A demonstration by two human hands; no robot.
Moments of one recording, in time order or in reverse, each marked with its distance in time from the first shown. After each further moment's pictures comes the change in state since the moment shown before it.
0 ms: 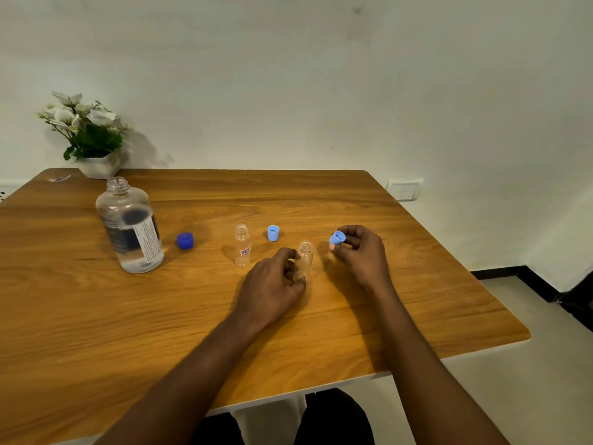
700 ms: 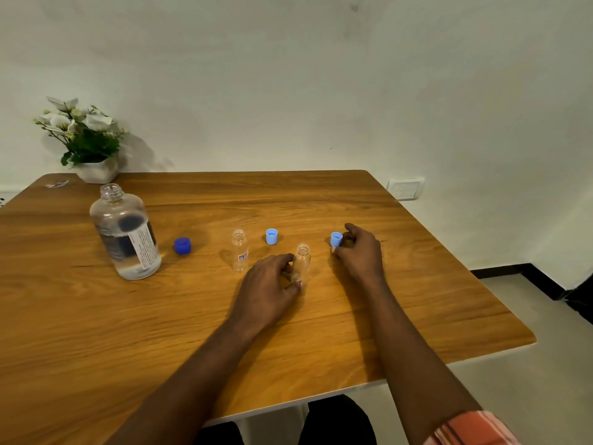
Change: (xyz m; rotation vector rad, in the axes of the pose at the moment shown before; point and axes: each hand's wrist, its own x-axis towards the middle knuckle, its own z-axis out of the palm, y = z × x) left_hand 0.006 -0.006 0.002 0.017 0.013 0.020; right_hand 0.031 0.018 0.009 -0.368 0.072 0.073
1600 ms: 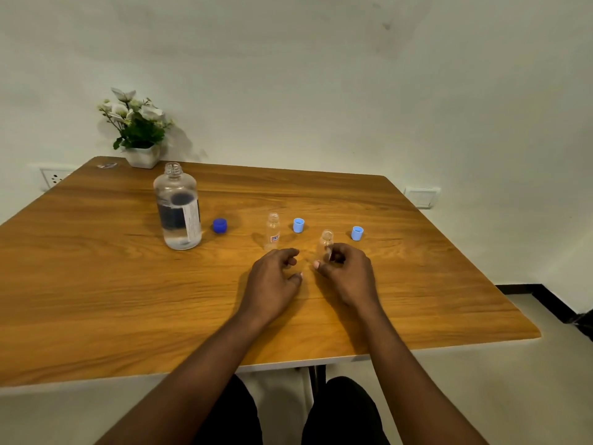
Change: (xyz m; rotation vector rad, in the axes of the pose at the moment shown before) left_hand -0.044 -0.010 -0.026 -0.117 0.135 -0.121; right_hand -0.095 -0.031 0.020 0.039 -0.111 -0.171
